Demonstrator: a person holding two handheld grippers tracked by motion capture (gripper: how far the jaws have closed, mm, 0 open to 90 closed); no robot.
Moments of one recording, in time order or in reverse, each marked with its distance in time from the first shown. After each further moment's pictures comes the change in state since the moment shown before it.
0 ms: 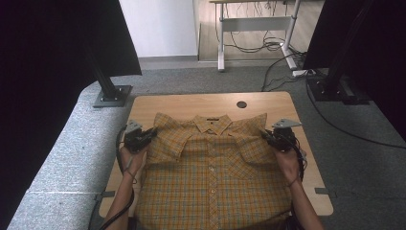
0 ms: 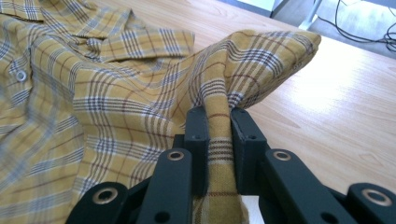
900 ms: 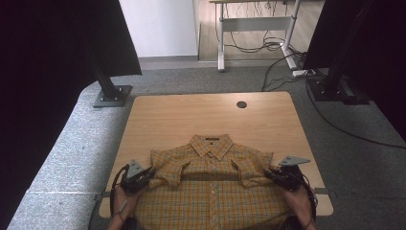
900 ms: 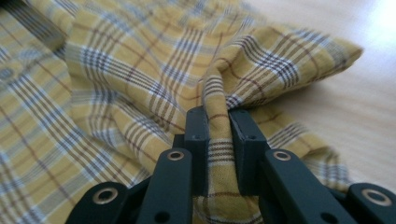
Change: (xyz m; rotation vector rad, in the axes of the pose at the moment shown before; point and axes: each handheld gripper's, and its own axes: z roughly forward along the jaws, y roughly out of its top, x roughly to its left) left arm -0.051 -0.100 -0.047 0.200 0.002 0.171; right arm 0.041 -0.101 -0.034 0.140 0.176 0.073
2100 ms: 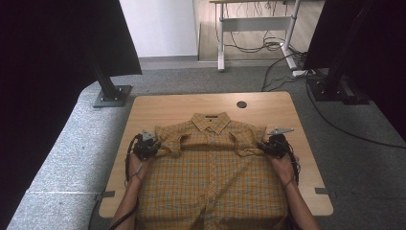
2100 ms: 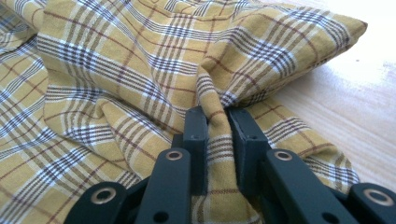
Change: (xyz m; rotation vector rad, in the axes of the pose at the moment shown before) left arm 0.066 0.063 0.096 0.084 0.103 -0.084; right arm -0.071 0.068 0.077 -0.005 -0.069 0.023
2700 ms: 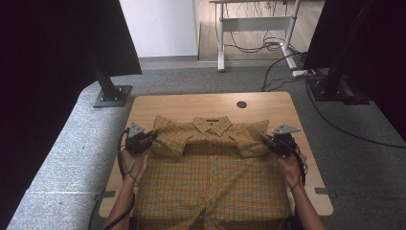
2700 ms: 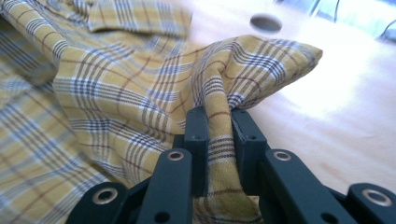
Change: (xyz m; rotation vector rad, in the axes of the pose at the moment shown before) left arm -0.001 0.031 -0.075 -0.271 -0.057 -0.035; right arm 0.029 0.021 -0.060 -0.119 -0.128 -0.131
